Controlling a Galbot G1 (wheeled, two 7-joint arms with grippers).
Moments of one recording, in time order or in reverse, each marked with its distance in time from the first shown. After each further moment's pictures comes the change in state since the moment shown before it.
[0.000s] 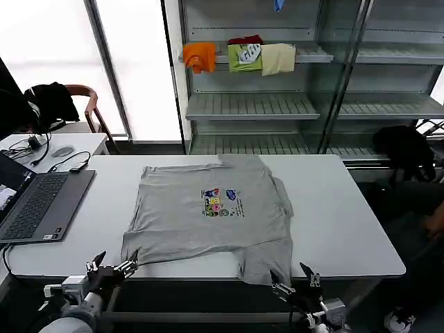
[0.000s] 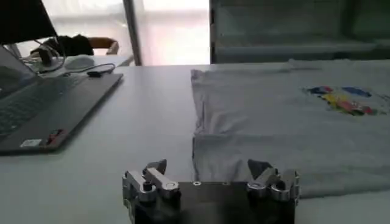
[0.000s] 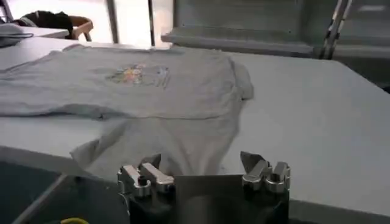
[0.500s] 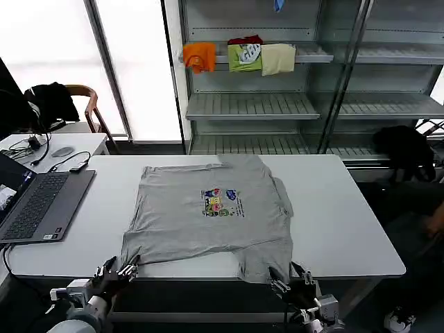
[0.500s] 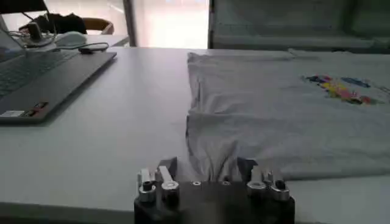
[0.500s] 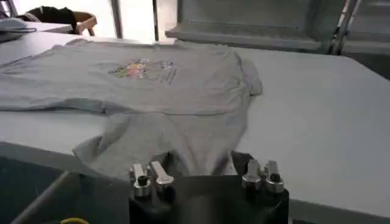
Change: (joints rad) left arm 0.001 -0.013 0.012 0.045 -0.021 -0.031 0.035; right arm 0.035 0.002 -0.028 -0.035 0.003 -0.010 -0.003
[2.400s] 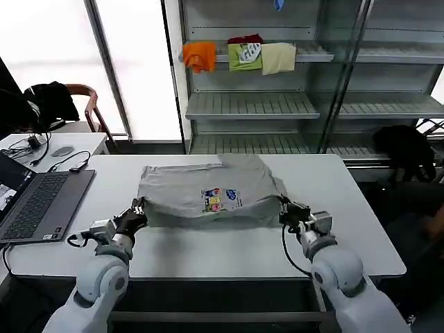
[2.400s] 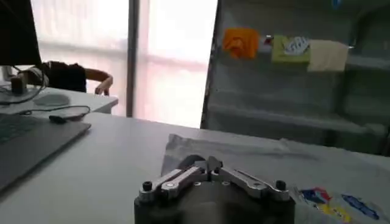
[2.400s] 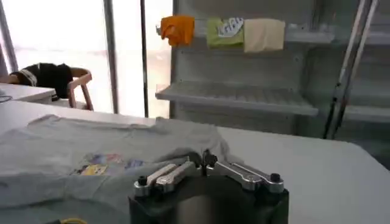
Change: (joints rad) left arm -0.524 -0.069 0.204 0.219 -0.044 -0.043 -0.139; right arm 0.645 0.023 -0.079 -0.332 0.107 -0.037 -0.061
